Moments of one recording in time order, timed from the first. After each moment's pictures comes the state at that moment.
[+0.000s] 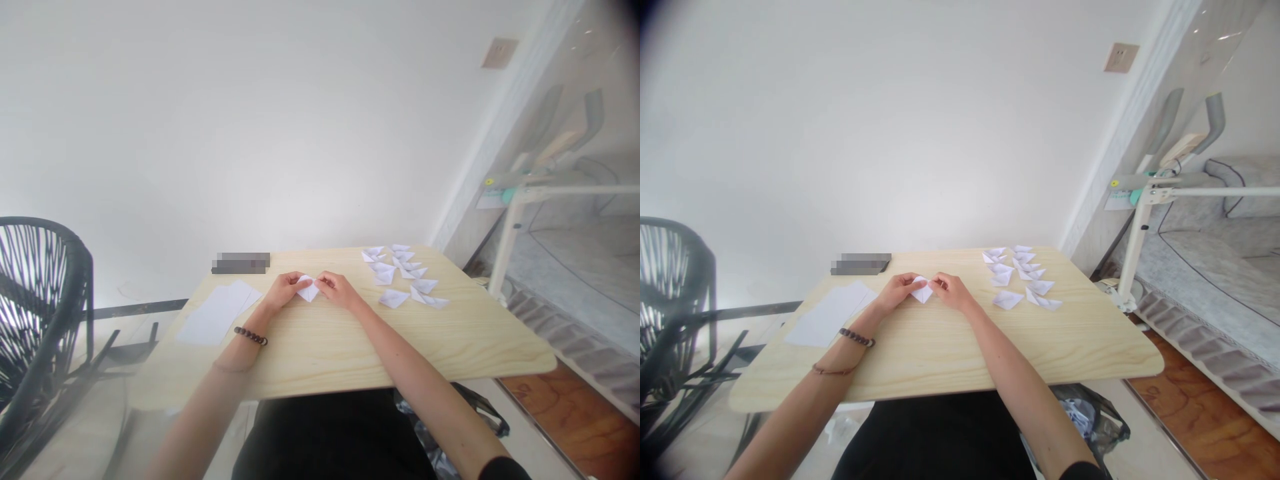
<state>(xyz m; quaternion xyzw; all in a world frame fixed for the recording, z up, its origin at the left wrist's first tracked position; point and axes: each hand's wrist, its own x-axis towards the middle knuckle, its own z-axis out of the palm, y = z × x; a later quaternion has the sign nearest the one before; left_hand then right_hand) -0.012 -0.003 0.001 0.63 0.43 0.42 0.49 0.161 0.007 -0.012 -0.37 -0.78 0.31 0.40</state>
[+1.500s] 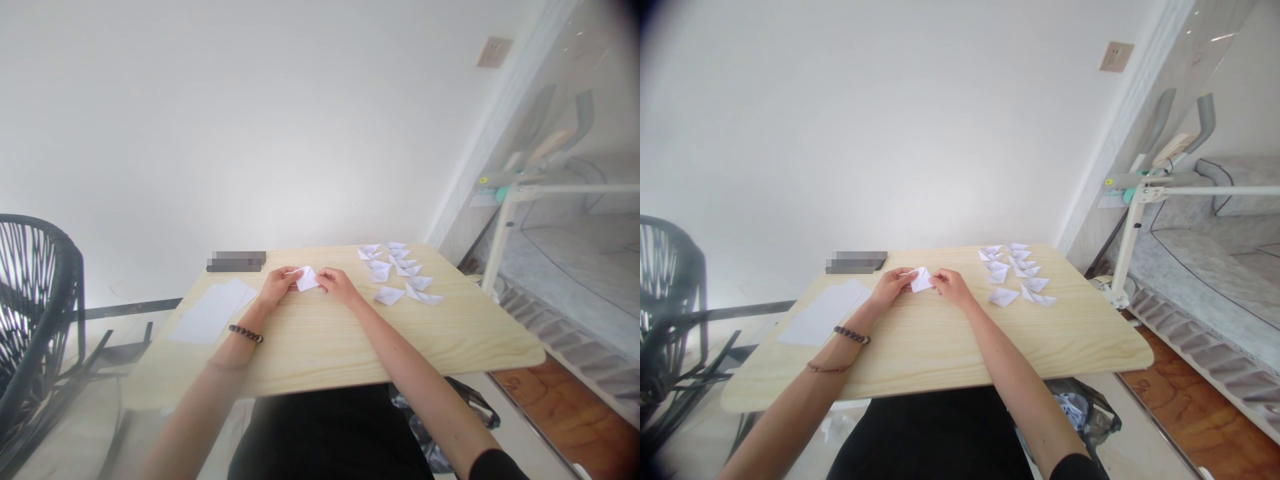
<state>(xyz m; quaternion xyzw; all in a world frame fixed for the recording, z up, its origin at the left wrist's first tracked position) -0.015 0.008 -0.009 0.52 0.43 0.48 0.56 0.165 0.014 -0.017 -0.39 -0.72 0.40 0.42</state>
